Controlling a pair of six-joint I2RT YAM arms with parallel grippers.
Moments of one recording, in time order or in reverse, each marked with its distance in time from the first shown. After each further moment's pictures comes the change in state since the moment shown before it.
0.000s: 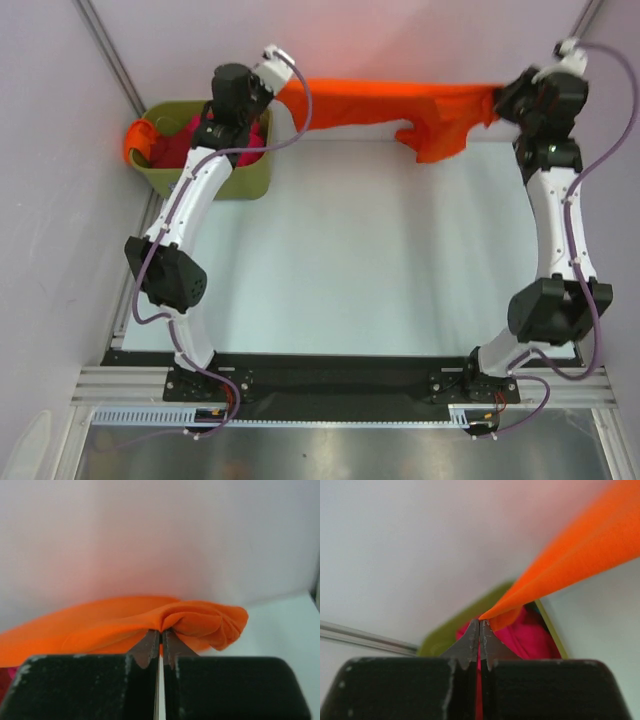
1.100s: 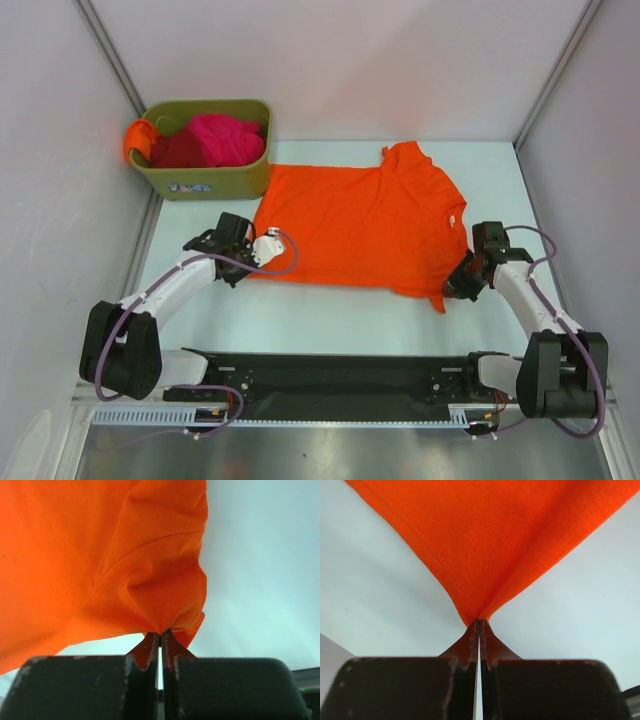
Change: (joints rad) left arm -0.001 -0.603 -1.348 -0.334 0.154 0.104; right arm 0.117 -0.465 -1.208 -0.472 0.028 0.309
